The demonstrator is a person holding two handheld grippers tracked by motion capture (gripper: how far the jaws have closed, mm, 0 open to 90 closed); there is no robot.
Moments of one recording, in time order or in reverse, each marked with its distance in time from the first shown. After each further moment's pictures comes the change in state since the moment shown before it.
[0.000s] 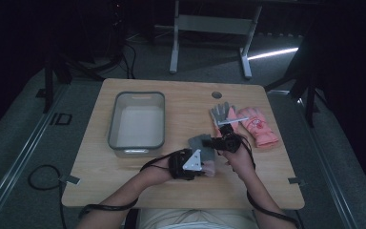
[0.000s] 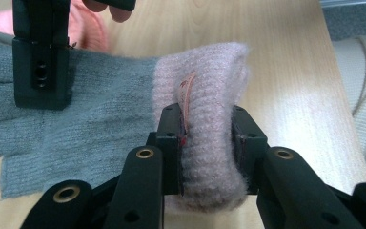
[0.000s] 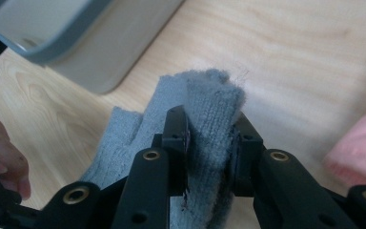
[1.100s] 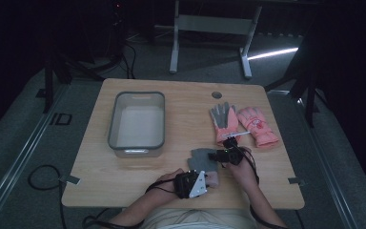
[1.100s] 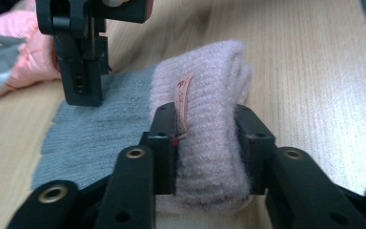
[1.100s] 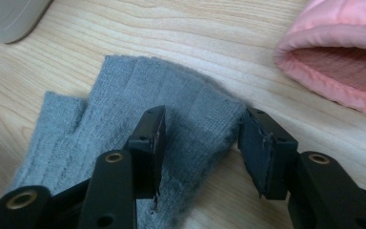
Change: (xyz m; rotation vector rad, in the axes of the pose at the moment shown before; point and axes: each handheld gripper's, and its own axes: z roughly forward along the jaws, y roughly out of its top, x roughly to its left) left arm -0.059 -0.024 0.044 -0.034 0.157 0.029; right arm -0.022 -0.051 0.017 0.090 -0.146 0.083
